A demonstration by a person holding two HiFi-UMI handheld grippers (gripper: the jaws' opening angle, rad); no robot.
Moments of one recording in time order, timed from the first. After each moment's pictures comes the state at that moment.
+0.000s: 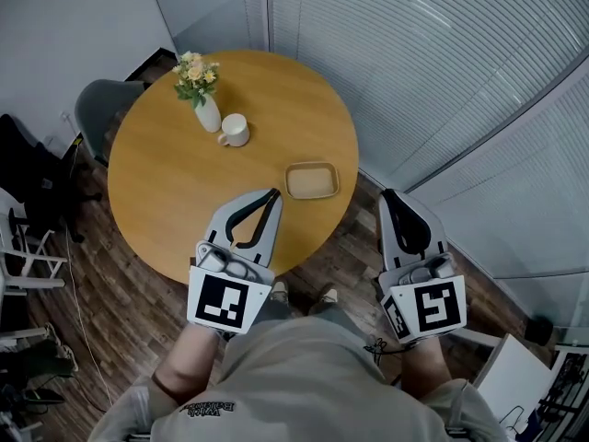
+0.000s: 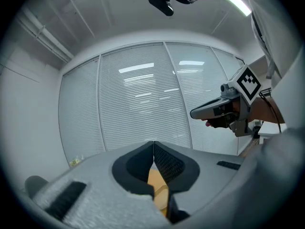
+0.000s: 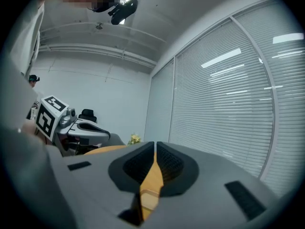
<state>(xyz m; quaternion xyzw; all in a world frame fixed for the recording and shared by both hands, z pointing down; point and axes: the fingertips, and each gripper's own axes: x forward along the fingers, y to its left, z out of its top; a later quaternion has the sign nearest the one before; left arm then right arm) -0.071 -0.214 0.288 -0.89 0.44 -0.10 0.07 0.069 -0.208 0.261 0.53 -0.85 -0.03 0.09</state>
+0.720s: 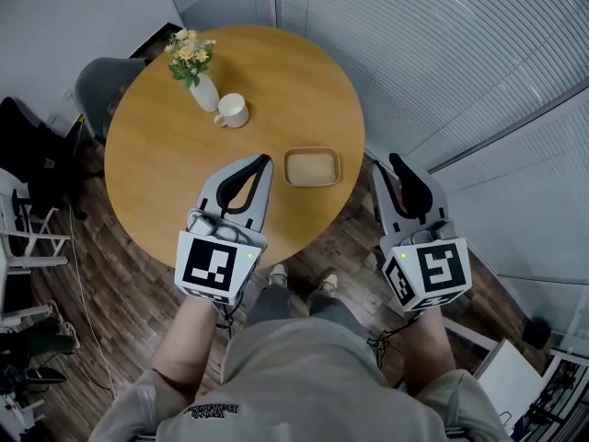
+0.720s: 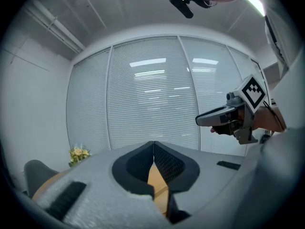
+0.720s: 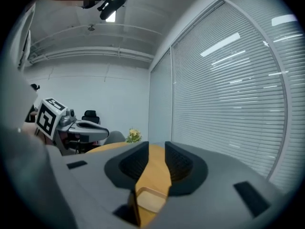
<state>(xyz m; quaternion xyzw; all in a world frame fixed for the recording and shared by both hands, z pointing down) -0.069 -0.272 0.321 -0.87 0.49 -0.09 0.01 0.087 -0.274 0.305 0.50 -0.86 0.02 0.09</state>
